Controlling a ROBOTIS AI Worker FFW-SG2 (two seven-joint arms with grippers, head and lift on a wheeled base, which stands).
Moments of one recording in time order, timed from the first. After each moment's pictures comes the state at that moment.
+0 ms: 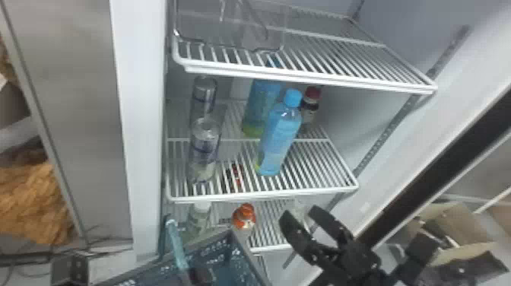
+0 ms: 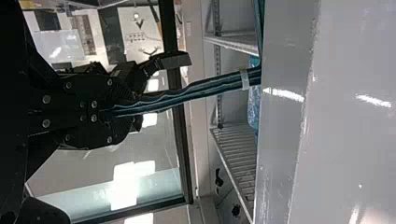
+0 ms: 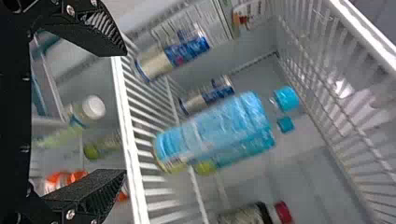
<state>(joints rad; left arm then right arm) 0.22 0.12 -0.08 -1.61 1.13 1.16 -0.96 0.74 -0.01 -0.38 -2.36 -0.52 0.42 0.56</state>
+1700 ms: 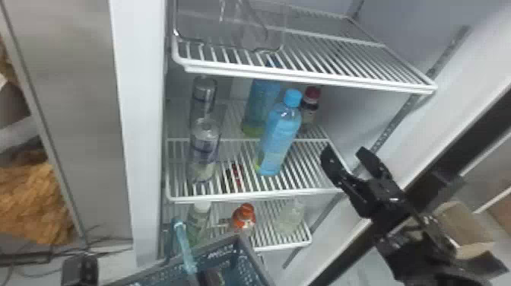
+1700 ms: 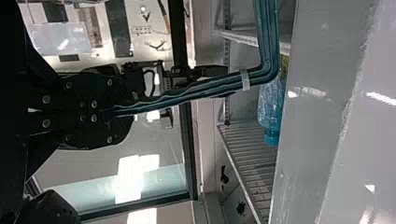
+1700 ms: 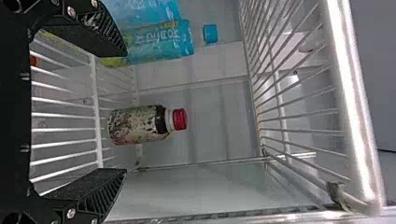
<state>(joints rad) 0.22 0.11 -0.11 -1.62 1.14 1.17 -0.96 0.36 -0.03 -0.46 -2.13 -0.30 0.28 0.45</state>
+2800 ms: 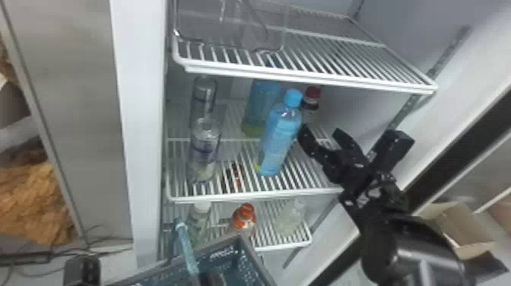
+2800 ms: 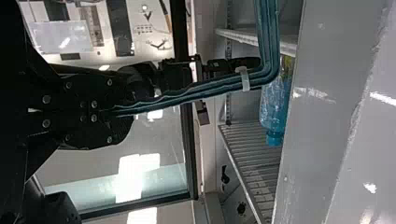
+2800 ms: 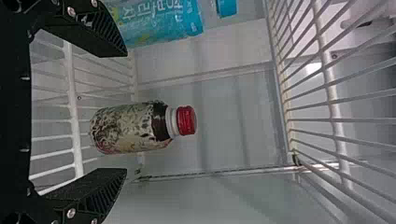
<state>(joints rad) 0.22 0.11 -0.12 -1.61 1.14 1.17 -0.96 0.11 -0.05 -0.37 -1.94 -0.20 0.38 0.35</state>
